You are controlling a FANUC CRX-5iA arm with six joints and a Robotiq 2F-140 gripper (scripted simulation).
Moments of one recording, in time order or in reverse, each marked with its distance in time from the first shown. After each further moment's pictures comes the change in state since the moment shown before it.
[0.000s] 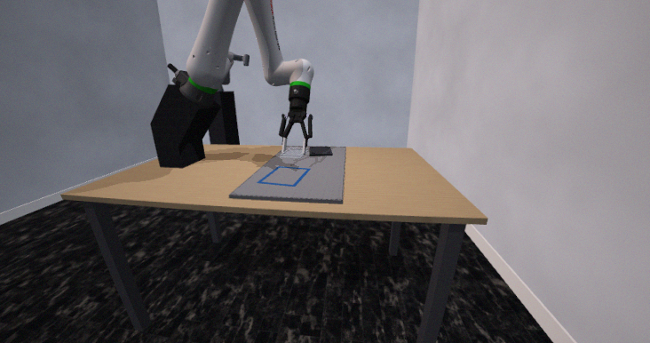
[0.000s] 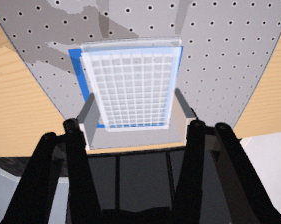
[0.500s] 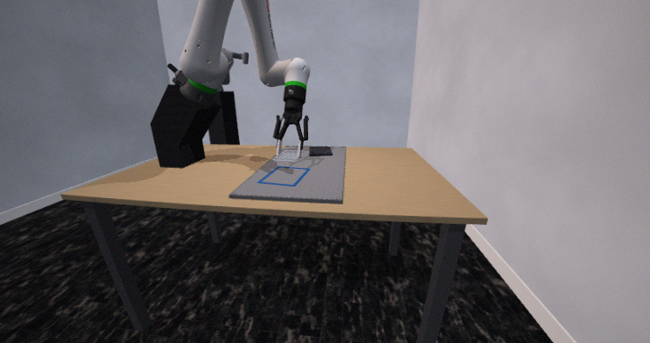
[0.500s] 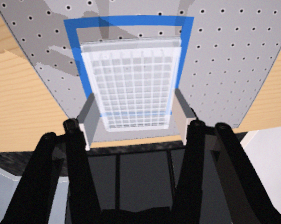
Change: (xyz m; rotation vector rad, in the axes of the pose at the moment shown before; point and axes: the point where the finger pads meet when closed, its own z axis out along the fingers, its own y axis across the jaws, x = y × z) arm -0.038 -0.007 0.019 0.000 0.000 0.000
